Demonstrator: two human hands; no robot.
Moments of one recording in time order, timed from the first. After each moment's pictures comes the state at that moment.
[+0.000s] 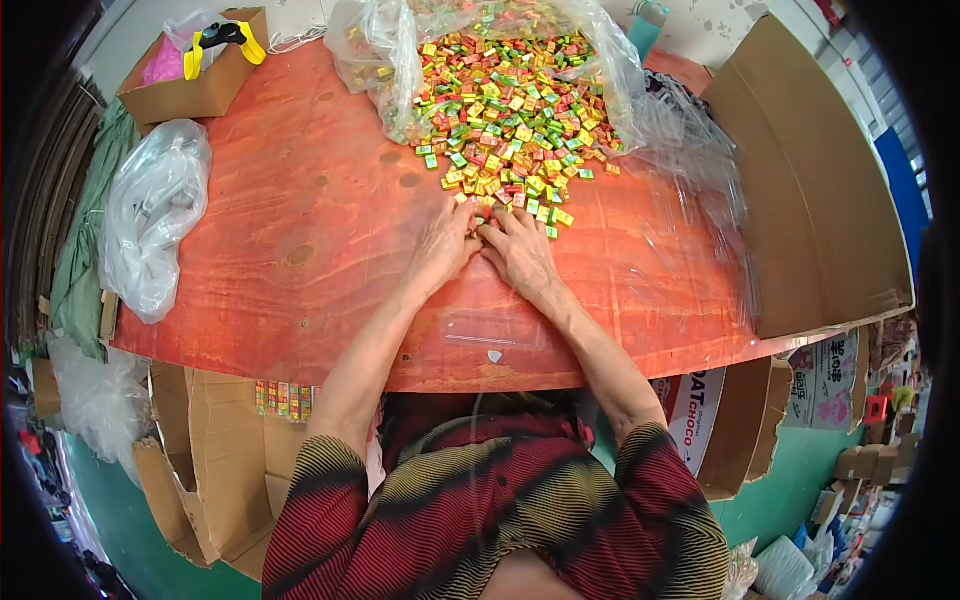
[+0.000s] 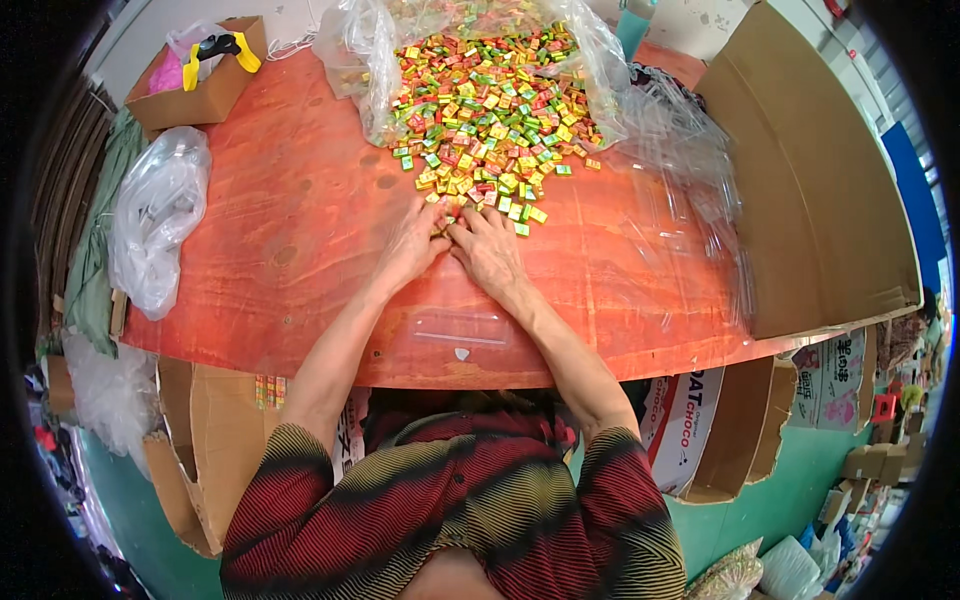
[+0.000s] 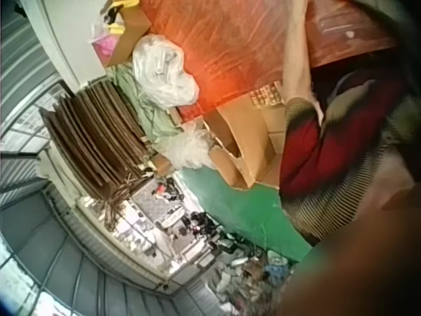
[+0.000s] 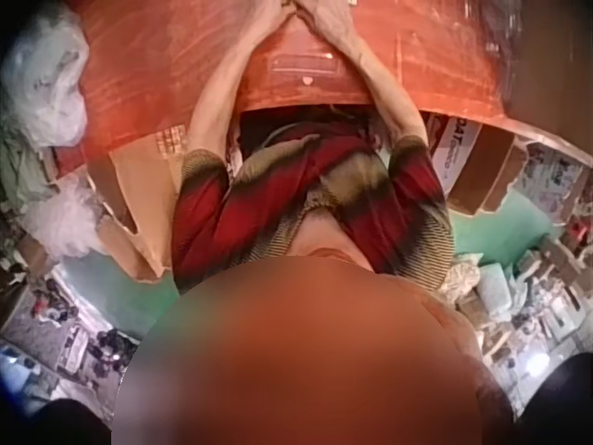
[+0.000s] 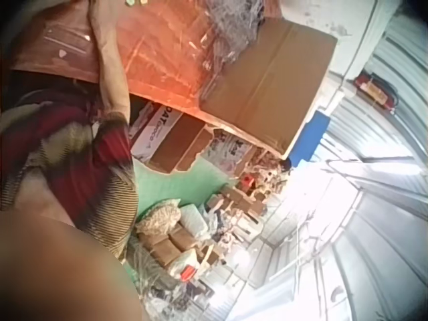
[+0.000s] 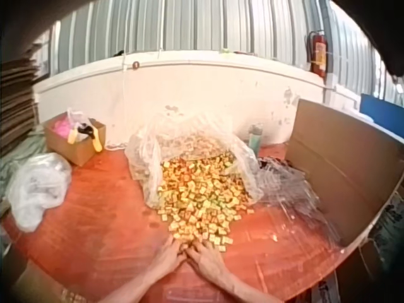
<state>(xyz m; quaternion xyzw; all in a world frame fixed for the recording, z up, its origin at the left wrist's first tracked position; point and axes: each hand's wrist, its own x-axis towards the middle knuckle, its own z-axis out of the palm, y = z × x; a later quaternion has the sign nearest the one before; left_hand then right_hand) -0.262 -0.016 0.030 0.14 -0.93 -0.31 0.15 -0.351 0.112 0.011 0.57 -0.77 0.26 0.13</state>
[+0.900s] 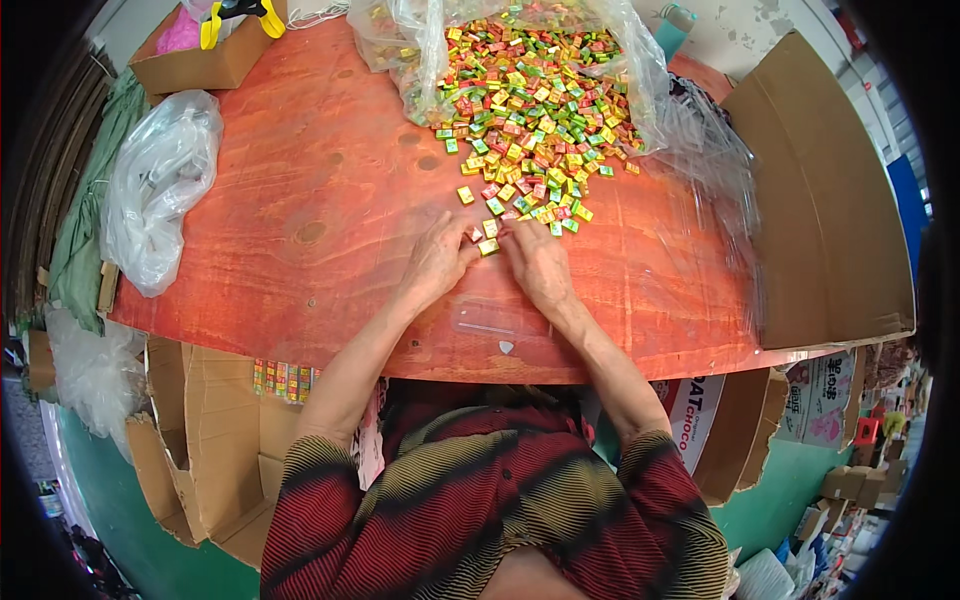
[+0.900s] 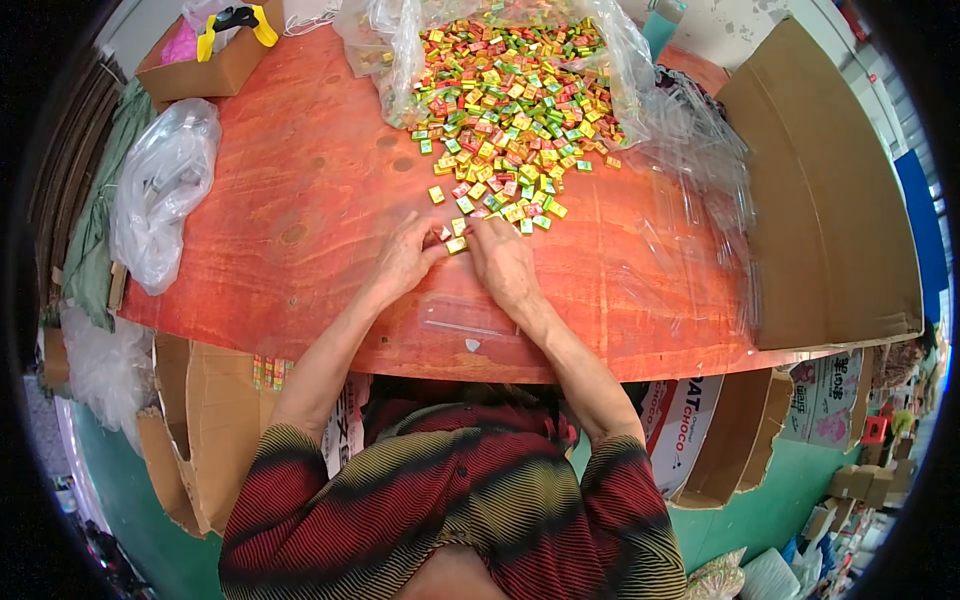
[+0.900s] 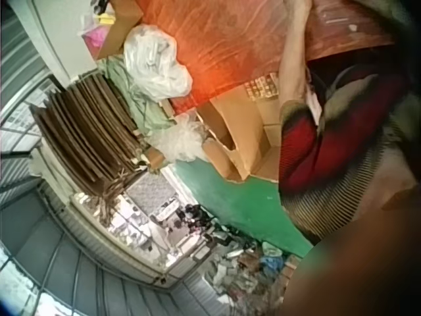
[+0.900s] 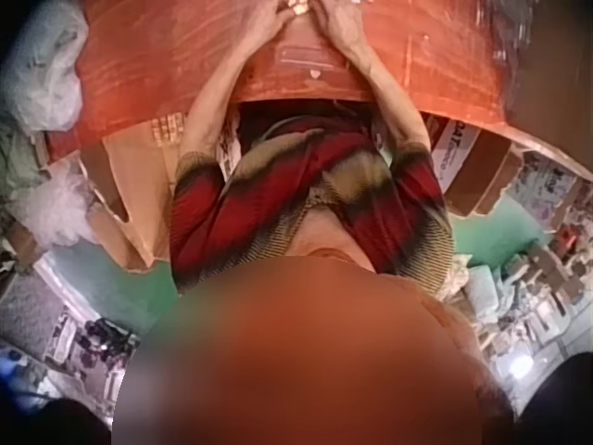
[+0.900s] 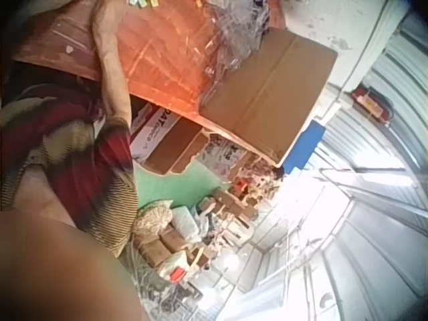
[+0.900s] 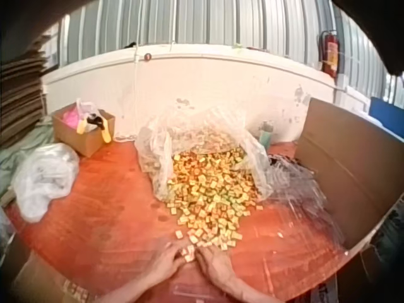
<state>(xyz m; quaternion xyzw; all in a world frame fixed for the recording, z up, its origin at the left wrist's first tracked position) -0.225 -0.012 0.024 0.17 -0.90 -0.36 0.17 -0.328 0.119 0.022 0.50 -0.77 0.39 0.06</state>
